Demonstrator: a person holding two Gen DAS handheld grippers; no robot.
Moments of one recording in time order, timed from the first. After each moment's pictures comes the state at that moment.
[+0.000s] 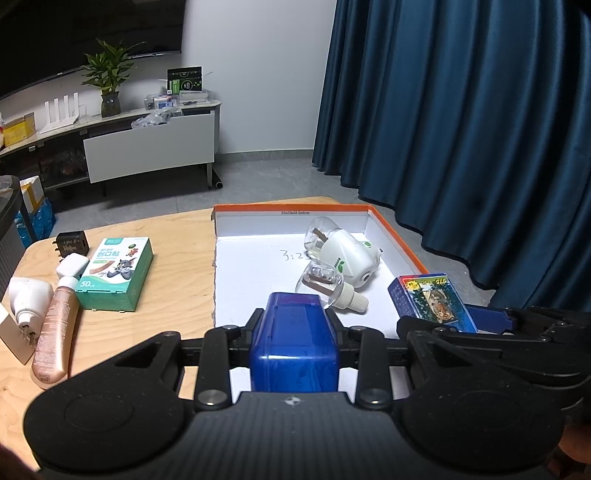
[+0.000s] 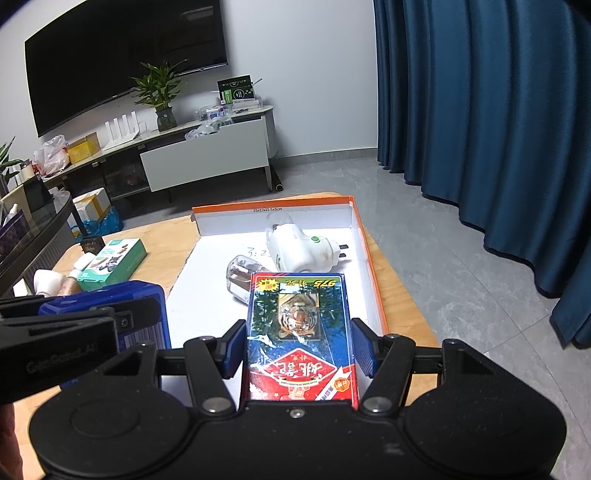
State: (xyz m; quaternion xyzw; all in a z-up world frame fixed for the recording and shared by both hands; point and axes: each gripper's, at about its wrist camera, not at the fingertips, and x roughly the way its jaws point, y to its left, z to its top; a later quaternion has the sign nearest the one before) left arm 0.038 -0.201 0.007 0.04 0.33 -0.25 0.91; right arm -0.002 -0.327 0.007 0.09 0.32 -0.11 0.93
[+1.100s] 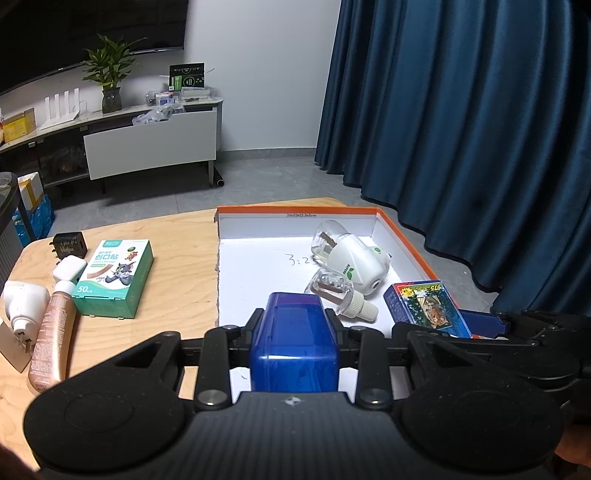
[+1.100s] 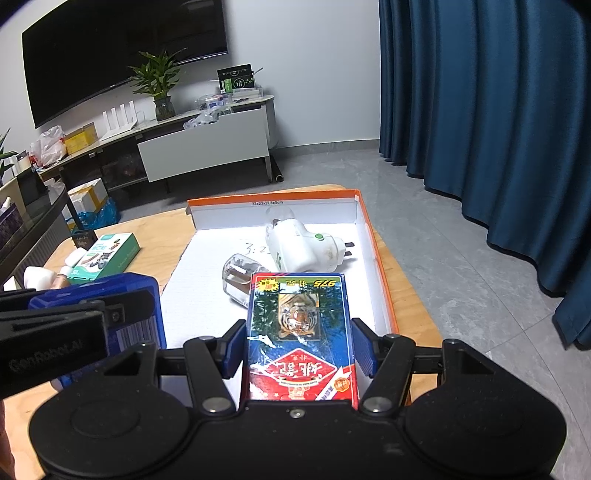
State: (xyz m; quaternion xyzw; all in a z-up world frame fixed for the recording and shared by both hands) left arm 0.054 -0.202 0.005 0.03 0.33 -0.25 0.91; right arm 0.024 -0.326 0.001 0.09 0.34 -0.11 0.93
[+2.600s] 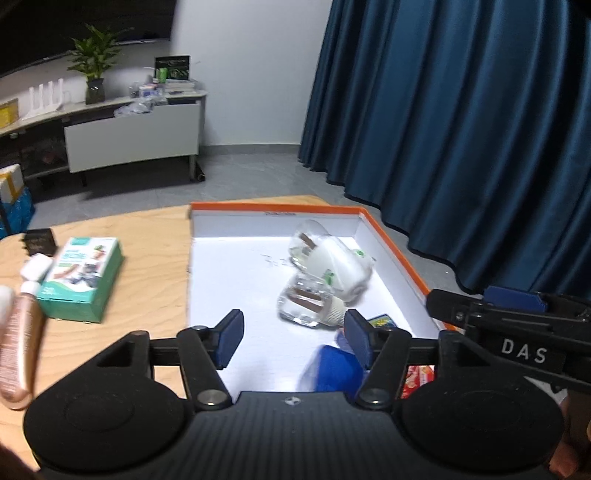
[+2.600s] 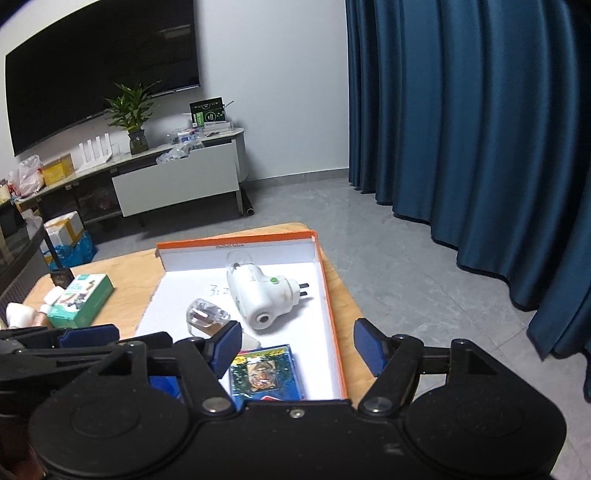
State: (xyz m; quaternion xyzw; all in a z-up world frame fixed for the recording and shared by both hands) left arm 0.066 -0.212 -0.001 0.02 0.34 -0.27 0.90; right arm 0.008 -0.343 0.026 0.09 0.29 -0.16 0.94
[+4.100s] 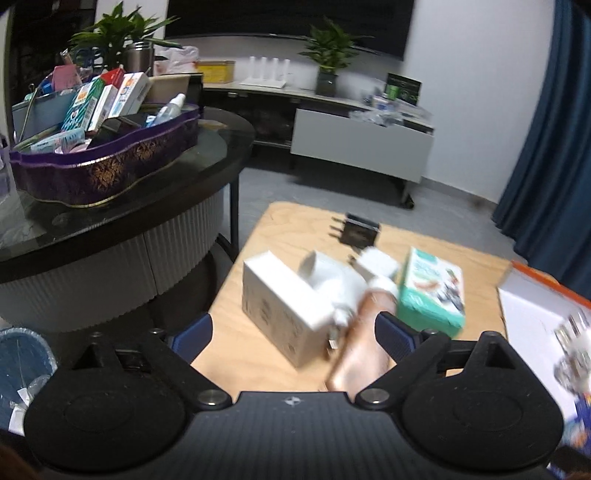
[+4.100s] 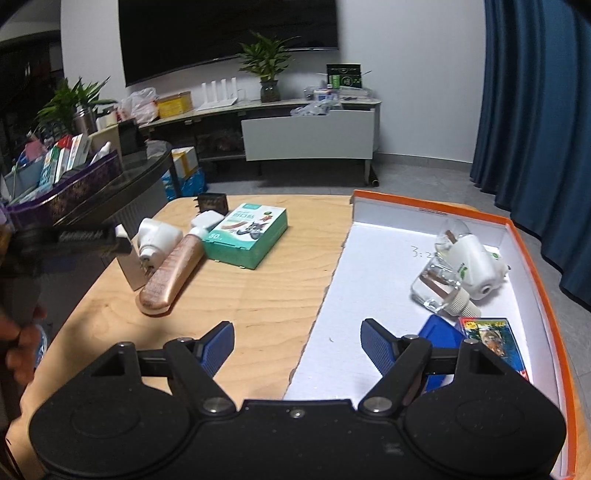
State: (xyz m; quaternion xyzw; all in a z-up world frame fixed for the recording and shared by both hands) left arm 0.124 0.001 -0.001 -0.07 0.34 0.03 0.94; right arm 0.041 -0.189 0.007 0.02 0.34 0.02 0.94
